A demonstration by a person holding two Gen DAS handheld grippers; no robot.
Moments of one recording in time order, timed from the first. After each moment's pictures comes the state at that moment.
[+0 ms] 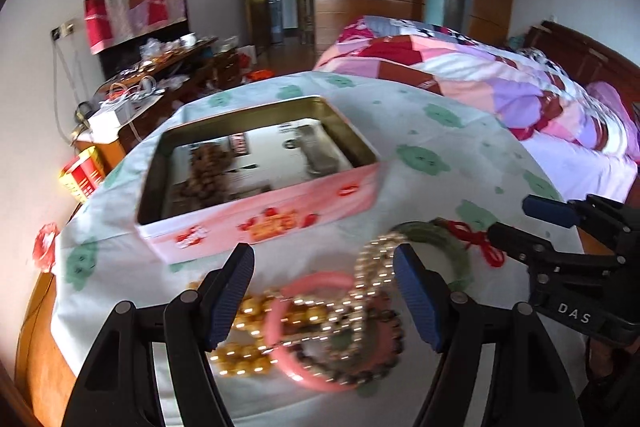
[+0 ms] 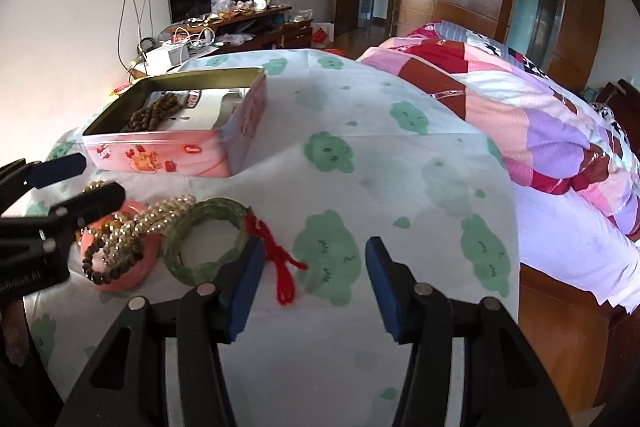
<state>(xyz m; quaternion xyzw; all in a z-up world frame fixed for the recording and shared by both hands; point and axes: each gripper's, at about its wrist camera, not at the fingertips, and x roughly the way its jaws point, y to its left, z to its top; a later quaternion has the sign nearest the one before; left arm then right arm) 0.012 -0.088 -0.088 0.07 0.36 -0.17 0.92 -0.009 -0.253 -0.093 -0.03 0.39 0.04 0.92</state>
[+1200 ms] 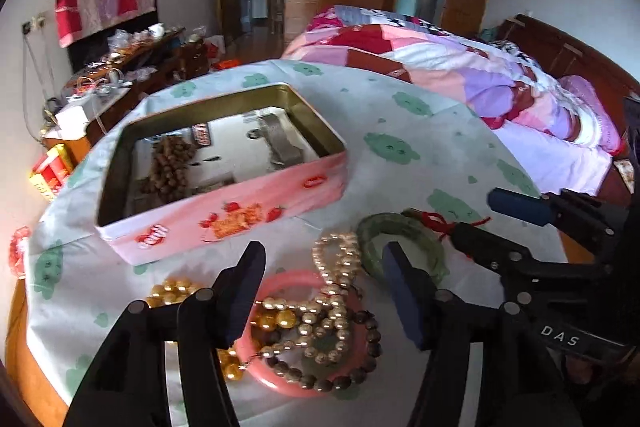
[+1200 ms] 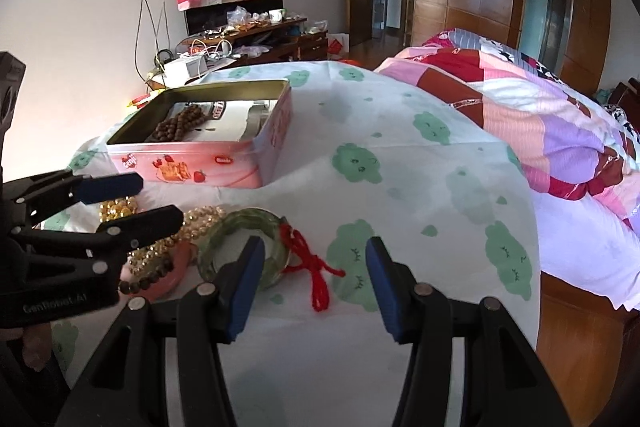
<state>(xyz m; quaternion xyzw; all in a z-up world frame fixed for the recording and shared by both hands) 0.018 -0.088 -0.093 0.06 0.38 -0.23 0.90 -0.011 -0.240 -0.091 -0.01 0.37 0.07 0.93</state>
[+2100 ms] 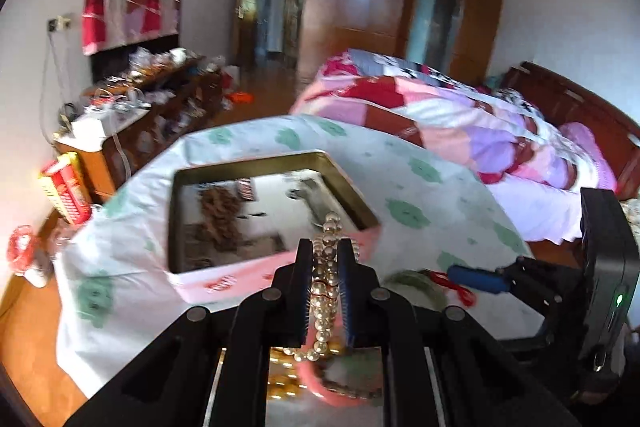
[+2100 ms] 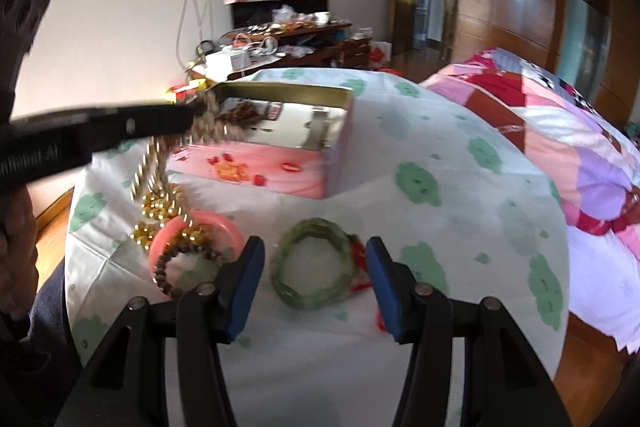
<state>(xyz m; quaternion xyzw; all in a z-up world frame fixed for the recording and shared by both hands) 0.021 -0.040 -0.046 0.01 0.31 -0.20 0.93 -0.007 -0.201 -0.087 -0.05 0.36 0.14 0.92</state>
